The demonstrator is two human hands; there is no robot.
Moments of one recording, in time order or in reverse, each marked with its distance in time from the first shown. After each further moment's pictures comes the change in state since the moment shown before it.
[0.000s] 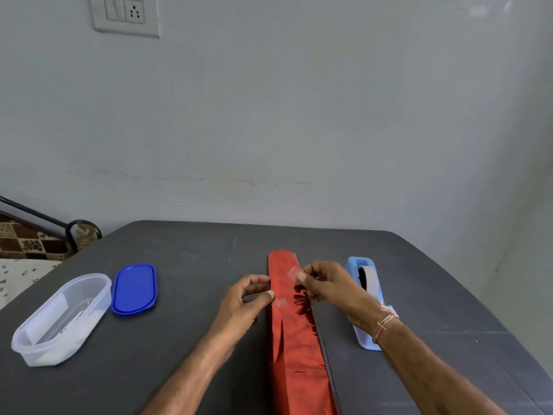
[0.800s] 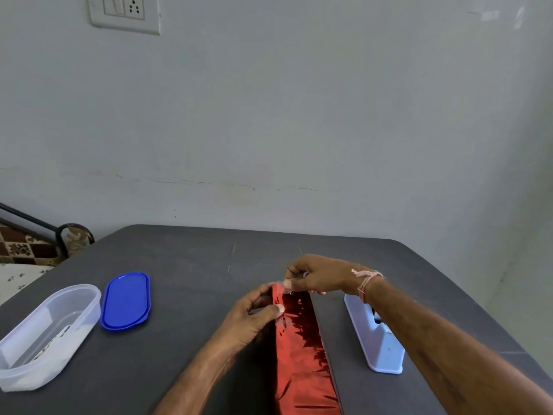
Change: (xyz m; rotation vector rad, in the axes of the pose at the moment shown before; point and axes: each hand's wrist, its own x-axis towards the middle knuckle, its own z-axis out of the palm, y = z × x) left_hand 0.032 -0.009 -0.003 -0.078 -0.210 -0.045; right_hand 0.075 -0.036 -0.011 -0.555 -0.438 0.022
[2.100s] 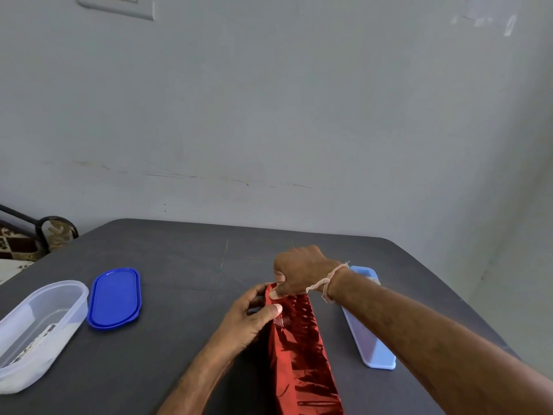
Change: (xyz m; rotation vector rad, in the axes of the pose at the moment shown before) left_hand 0.015 -0.021 -0.001 0.028 -0.016 -0.035; right_hand 0.022 -0.040 0.015 -0.769 0.069 0.096
